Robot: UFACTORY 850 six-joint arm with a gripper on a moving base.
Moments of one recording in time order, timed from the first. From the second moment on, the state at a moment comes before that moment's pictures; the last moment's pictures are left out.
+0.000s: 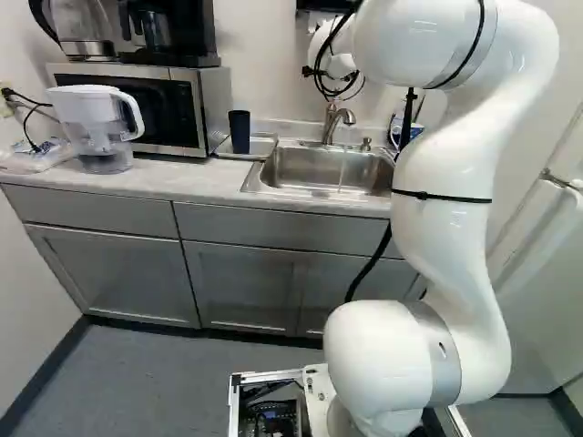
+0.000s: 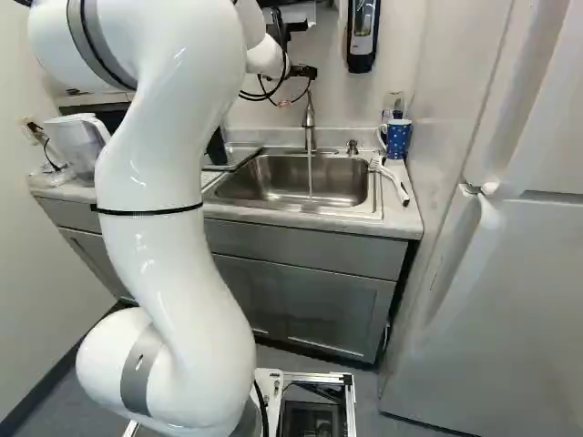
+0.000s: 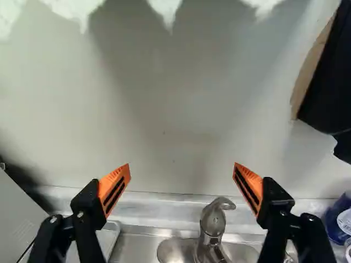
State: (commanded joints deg) arm -4.8 -23.3 -92.7 3.3 10.1 -1.2
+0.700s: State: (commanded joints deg) arm -4.1 -25.0 -94.6 3.3 9.5 -1.2
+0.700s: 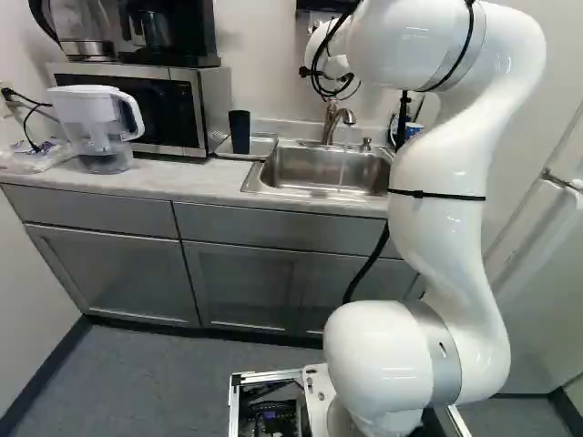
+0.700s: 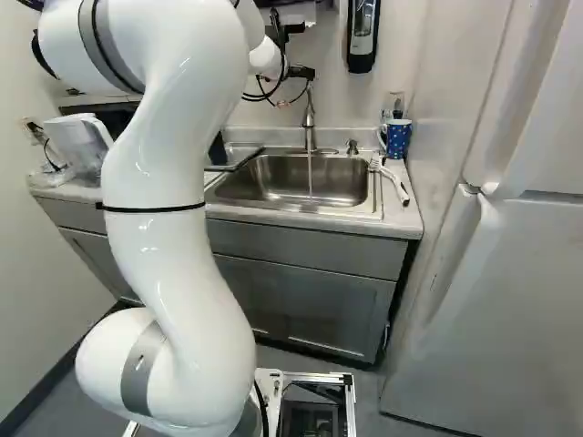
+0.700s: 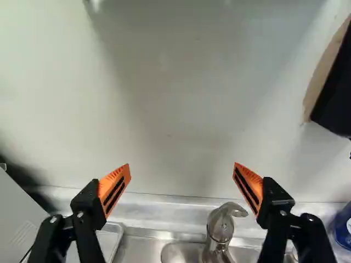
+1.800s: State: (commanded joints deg) arm -4.0 -24.8 -94.4 3.3 5.2 -1.2
